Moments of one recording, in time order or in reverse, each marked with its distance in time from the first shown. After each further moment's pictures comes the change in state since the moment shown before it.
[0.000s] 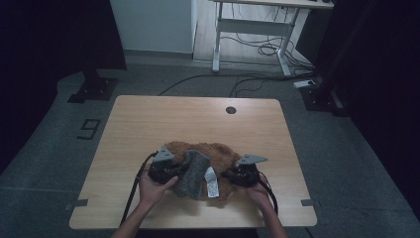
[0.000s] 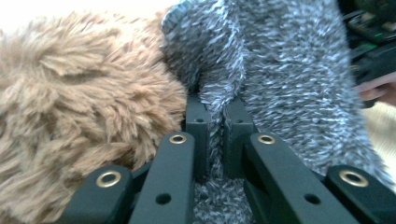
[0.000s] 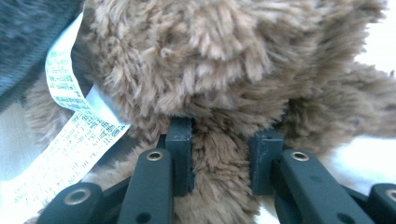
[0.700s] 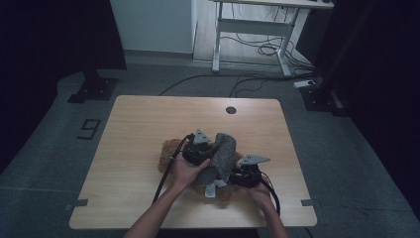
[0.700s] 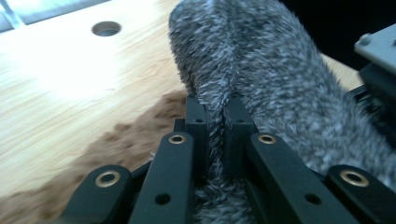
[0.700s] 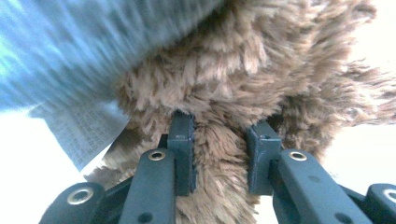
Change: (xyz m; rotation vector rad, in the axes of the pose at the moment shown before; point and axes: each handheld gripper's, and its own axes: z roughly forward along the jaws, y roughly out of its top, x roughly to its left) left arm -0.032 0.069 0.063 0.018 0.070 0.098; right arm -0.003 -0.003 -0.004 0.001 0.023 0.007
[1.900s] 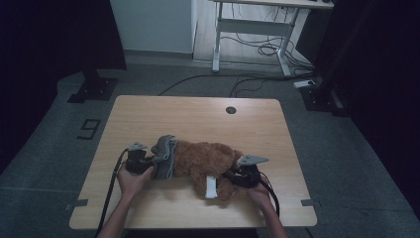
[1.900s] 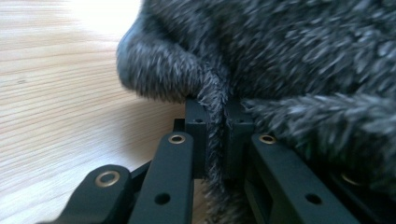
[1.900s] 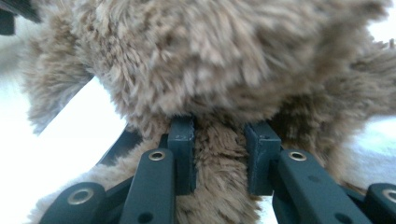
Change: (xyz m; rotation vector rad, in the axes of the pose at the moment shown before) left arm 0.120 -0.122 -0.067 0.052 0.047 -0.346; right arm 0.002 0.000 0.003 0.019 -0.022 -0.009
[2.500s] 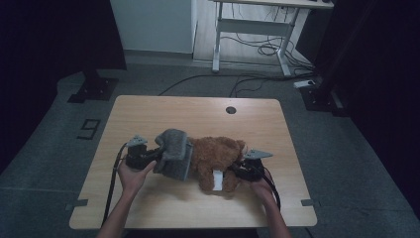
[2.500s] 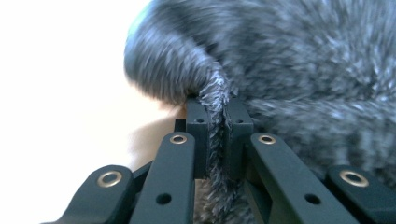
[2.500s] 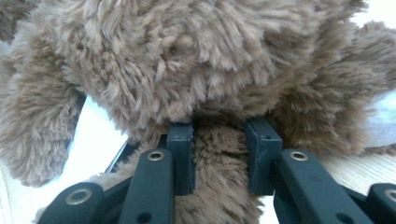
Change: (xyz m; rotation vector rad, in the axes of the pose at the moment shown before) left arm -0.032 0.034 -0.031 -0.154 -0.053 0.079; right arm -0.023 0.005 -0.002 -0.027 -0.088 0.013
